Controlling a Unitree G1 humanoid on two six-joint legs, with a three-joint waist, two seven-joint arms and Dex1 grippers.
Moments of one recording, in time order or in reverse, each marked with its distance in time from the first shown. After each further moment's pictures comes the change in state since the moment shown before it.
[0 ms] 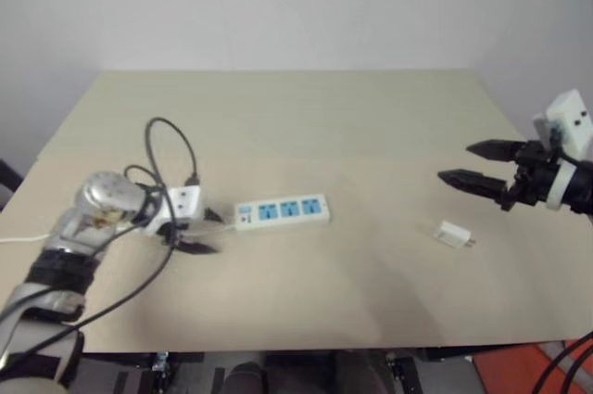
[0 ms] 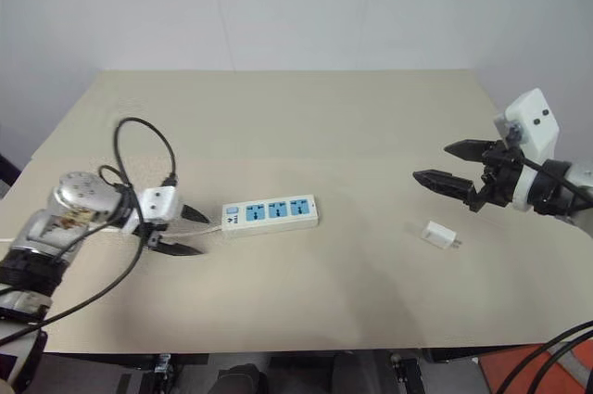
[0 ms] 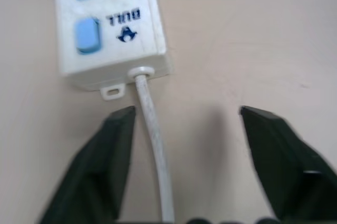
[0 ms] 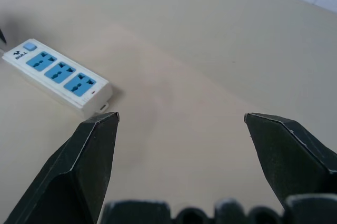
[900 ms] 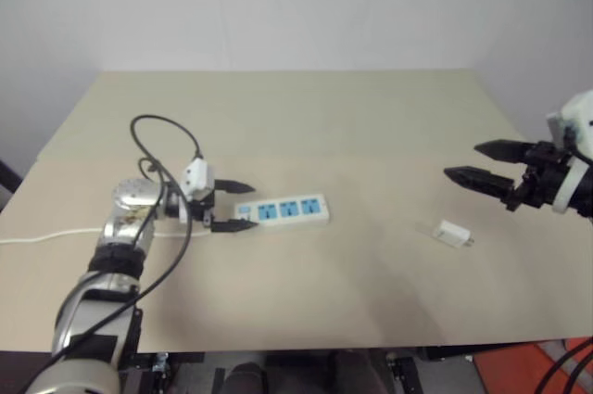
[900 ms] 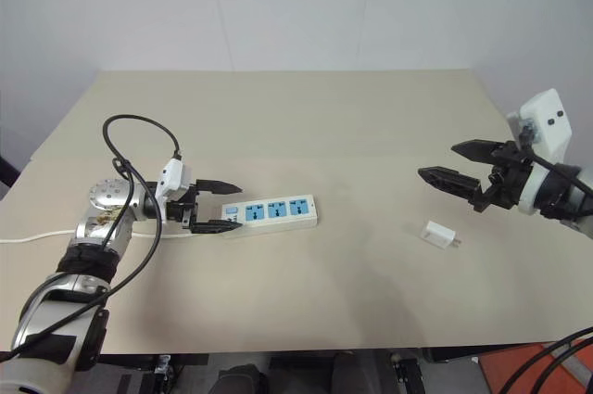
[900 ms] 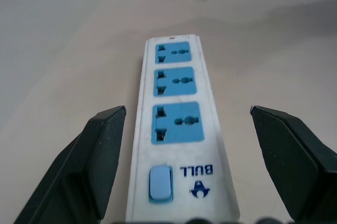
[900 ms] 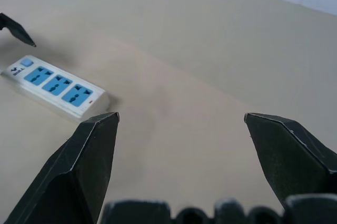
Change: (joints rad) left arm -0.089 -0.334 0.122 0.336 -0.137 -0.112 0.049; right arm 0.029 0.021 -0.076 -0.033 0.050 0.055 -0.065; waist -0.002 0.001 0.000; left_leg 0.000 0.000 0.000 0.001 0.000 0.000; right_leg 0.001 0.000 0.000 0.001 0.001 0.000
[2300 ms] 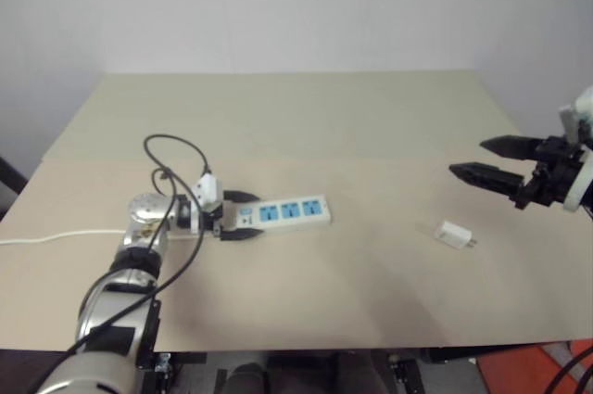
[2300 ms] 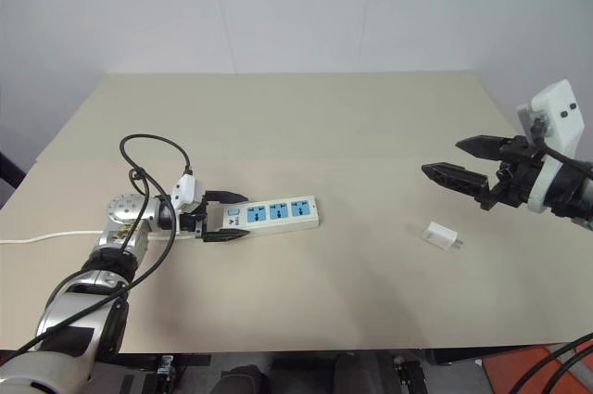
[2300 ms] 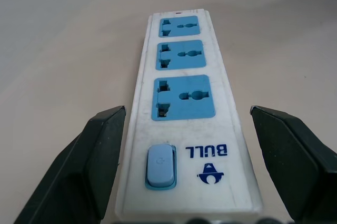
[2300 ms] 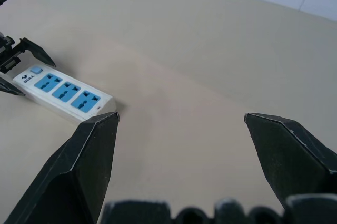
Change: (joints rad) left arm -0.052 -0.091 0.037 0.266 0.093 -0.201 0.007; right arm -0.001 -0.043 -0.035 -0.019 0.081 0.048 -0.020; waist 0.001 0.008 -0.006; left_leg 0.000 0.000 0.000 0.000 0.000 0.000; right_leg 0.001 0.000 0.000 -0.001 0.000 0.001
